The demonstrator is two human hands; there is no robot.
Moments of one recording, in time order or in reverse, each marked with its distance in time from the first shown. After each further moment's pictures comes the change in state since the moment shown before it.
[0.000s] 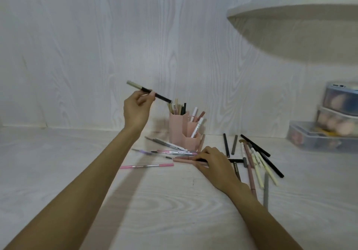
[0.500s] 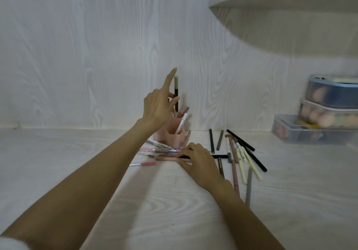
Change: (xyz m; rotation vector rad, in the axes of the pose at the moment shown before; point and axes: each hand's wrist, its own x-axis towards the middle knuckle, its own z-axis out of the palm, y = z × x) left_hand -0.002 -0.005 0.089 0.712 -0.244 0.544; right_hand 0.000 0.000 0.004 0.041 0.048 -0.013
